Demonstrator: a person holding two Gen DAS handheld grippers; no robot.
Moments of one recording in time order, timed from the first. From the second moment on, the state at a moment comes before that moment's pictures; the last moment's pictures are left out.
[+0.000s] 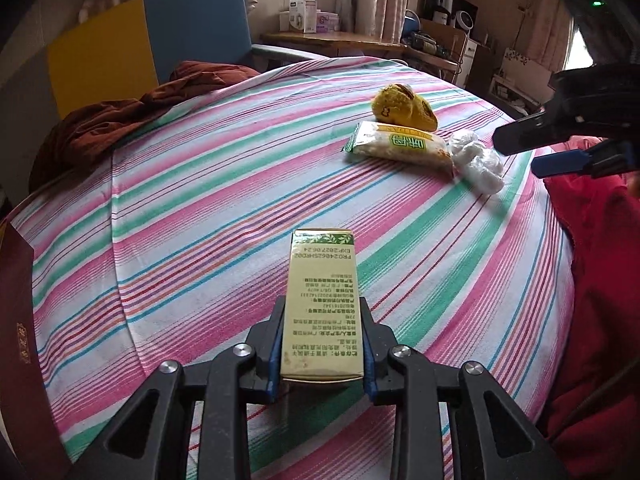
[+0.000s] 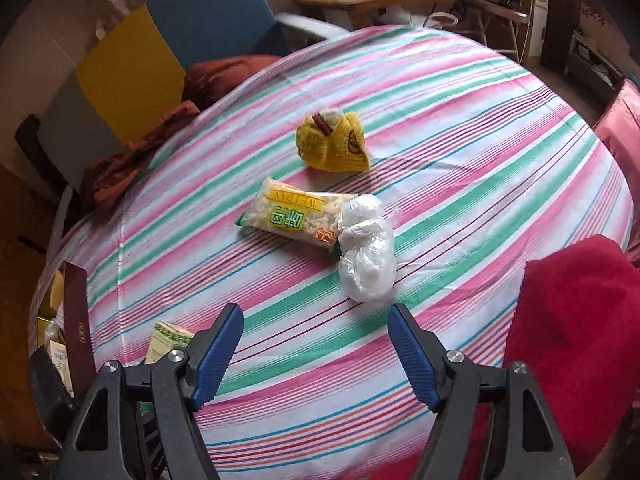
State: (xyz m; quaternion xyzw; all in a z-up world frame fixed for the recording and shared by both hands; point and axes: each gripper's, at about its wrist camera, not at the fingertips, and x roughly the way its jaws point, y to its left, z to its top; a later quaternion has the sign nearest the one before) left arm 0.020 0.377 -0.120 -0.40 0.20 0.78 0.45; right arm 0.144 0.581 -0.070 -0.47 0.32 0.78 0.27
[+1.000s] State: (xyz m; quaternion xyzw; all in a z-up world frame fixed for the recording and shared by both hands) left arm 0.018 0.367 -0.119 -0.40 0.18 0.78 0.46; right arm 0.118 0.629 -0.114 -0.53 0.34 0.71 0.30
